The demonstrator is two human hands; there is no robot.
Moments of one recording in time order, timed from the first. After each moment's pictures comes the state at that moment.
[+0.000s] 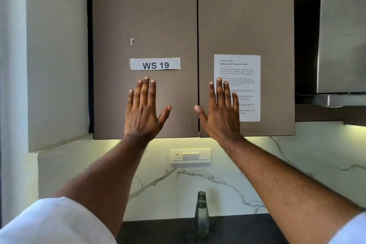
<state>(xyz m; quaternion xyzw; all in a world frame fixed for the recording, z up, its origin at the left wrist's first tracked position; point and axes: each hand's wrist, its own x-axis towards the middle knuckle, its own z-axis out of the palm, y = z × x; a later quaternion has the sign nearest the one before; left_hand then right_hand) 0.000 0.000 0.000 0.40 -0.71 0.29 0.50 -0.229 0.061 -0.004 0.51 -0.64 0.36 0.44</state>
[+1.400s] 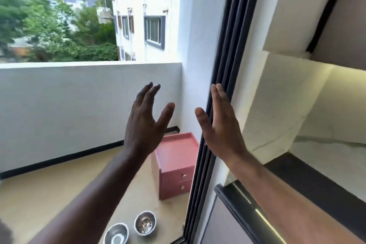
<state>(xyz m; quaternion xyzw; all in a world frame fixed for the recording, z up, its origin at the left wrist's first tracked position) 0.324 0.293 -0.230 0.72 -0.42 0.19 0.52 0.175 0.156 -0.222 0.88 -0.19 0.41 -0.16</state>
